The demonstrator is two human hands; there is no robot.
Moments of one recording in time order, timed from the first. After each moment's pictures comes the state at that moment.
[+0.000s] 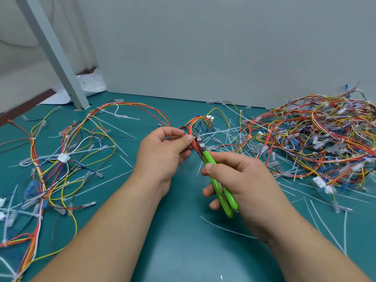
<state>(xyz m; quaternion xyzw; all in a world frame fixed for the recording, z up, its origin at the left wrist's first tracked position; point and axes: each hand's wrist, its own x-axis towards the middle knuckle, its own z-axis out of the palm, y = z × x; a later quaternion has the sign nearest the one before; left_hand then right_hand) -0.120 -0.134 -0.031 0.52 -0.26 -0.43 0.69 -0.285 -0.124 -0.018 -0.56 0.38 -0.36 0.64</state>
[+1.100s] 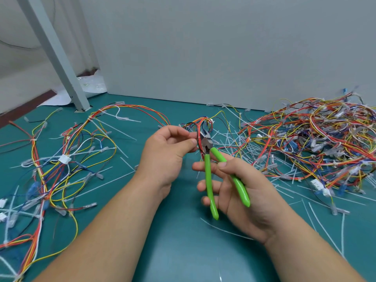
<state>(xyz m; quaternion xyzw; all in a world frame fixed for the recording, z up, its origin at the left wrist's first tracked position) -0.125 -0.131 -0.023 0.54 -0.33 -0.39 0.67 -0.283 -0.133 -0.026 -0.41 0.28 -0.32 0.81</state>
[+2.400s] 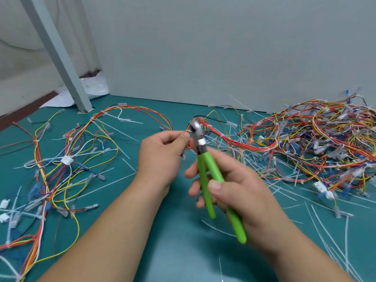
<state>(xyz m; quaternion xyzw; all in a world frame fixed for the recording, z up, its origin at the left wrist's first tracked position) -0.116 -0.136 -0.032 0.61 -0.32 -0.30 0.66 -0.284 -0.121 -0.029 -0.62 0.19 -0.36 0.67</state>
